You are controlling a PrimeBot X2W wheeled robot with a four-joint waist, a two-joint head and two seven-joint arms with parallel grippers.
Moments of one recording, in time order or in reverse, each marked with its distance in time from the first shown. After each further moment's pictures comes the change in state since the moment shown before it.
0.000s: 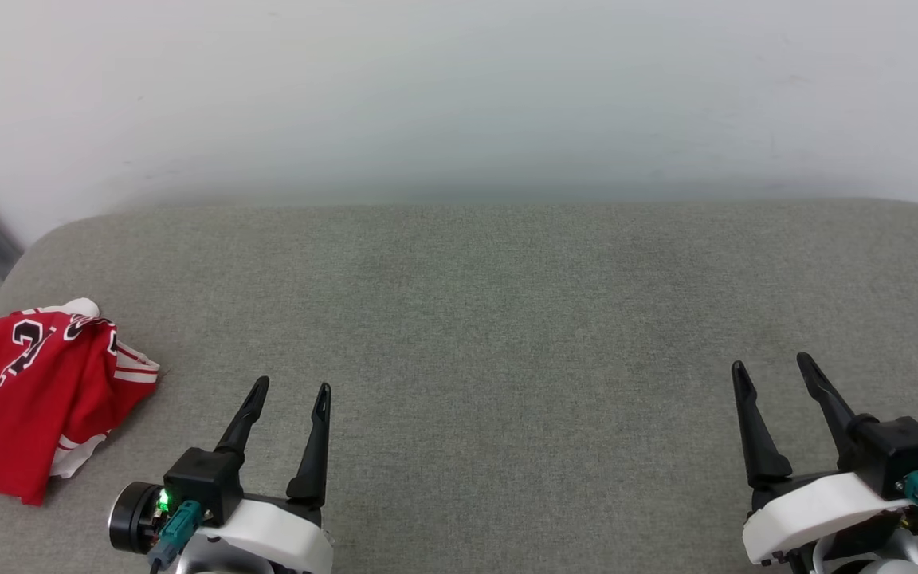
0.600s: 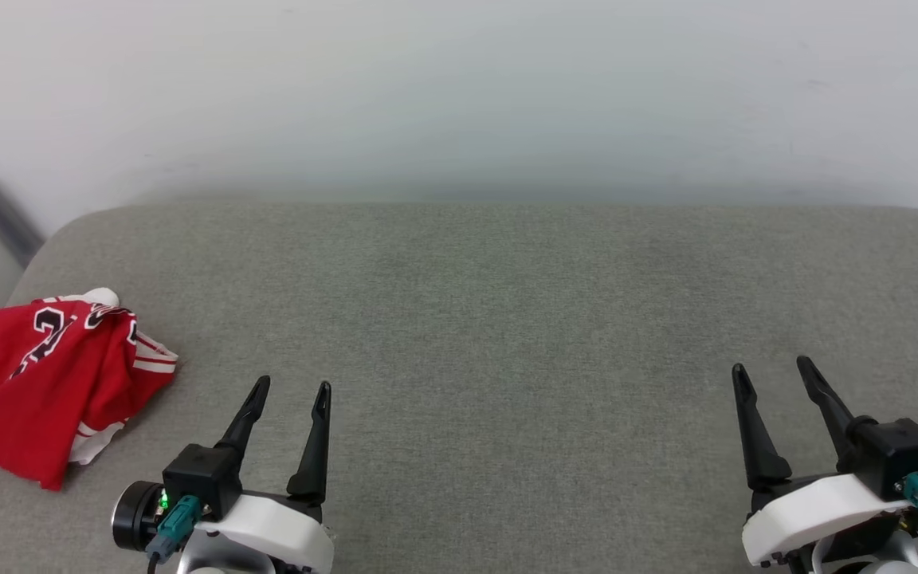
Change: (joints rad) left arm -0.015 -0.005 0.002 0.030 -0.020 0.000 -0.004; right arm 0.000 0.000 0.001 0.014 0.002 0.000 -0.005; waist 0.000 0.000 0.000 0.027
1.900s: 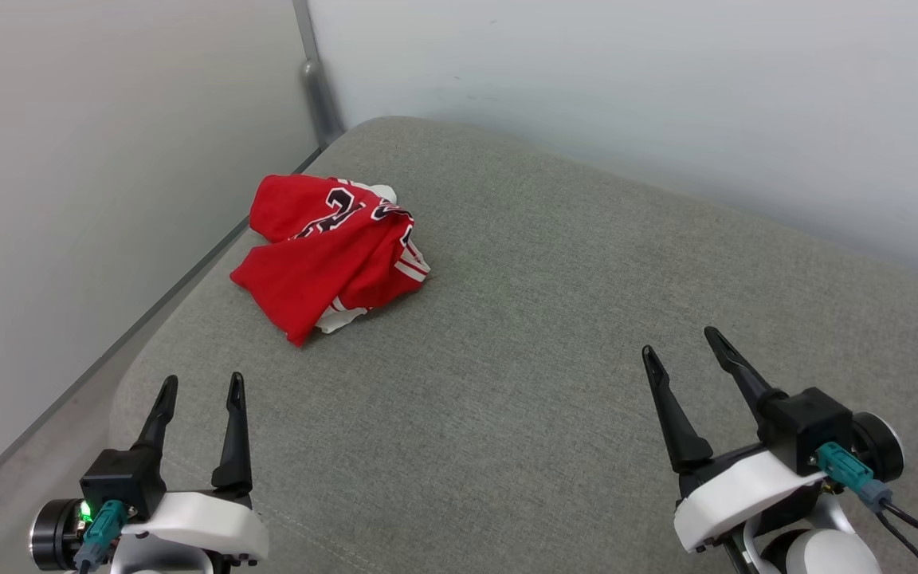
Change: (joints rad) left arm 0.008 0.004 0.157 -0.022 0.031 0.034 0.000; right arm -0.078 0.002 0.164 0.007 -0.021 0.000 0.022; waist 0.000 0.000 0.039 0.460
